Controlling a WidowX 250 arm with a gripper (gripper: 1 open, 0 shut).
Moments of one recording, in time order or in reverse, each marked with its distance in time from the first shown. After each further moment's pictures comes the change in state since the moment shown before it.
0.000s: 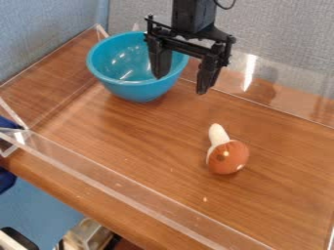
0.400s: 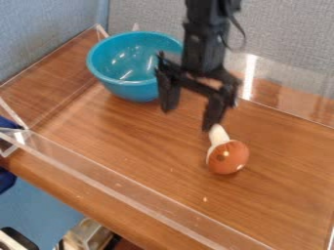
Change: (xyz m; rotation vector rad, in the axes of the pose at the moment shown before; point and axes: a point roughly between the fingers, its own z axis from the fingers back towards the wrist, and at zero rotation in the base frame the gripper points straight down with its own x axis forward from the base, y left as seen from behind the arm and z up) arm -0.016 -0.031 -0.038 -0.003 0.056 -0.112
